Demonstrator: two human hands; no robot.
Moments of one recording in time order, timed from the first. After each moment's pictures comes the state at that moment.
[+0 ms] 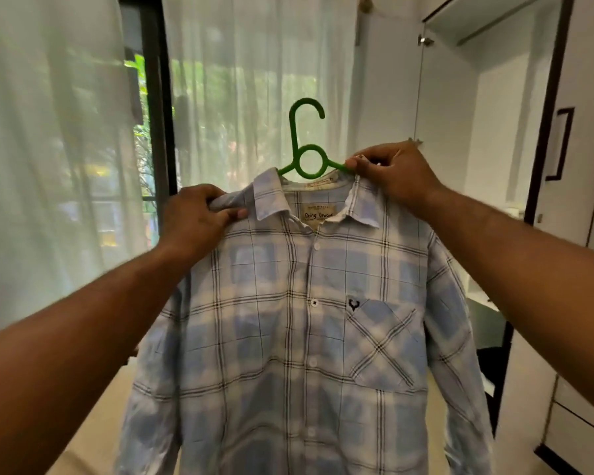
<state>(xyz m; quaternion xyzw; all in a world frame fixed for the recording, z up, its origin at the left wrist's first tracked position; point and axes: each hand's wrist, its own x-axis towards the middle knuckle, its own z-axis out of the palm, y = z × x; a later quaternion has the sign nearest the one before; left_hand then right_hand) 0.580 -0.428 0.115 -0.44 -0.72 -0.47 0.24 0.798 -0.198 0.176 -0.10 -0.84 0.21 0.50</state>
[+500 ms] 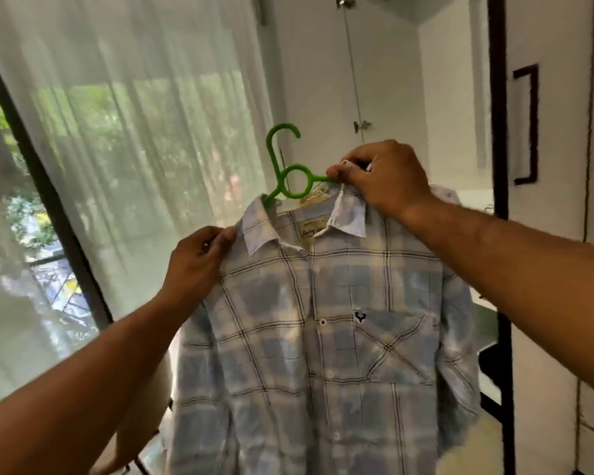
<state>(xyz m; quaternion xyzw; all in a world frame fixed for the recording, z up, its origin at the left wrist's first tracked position) 0.611 -0.055 0.192 -0.51 -0.69 -0.50 0.11 0.852 0.134 0.243 -0.23 -0.77 0.12 0.58</state>
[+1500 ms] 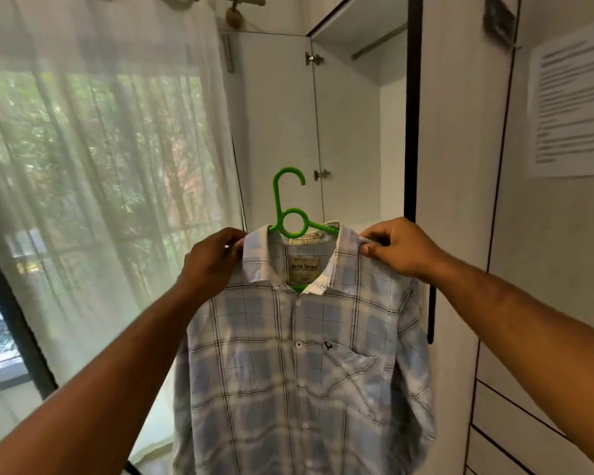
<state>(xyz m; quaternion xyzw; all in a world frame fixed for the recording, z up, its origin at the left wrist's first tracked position) 0.684 0.063 0.431 -0.57 -0.71 -0.40 0.10 0.982 0.227 0.429 -0.30 -0.85 0.21 0.38</state>
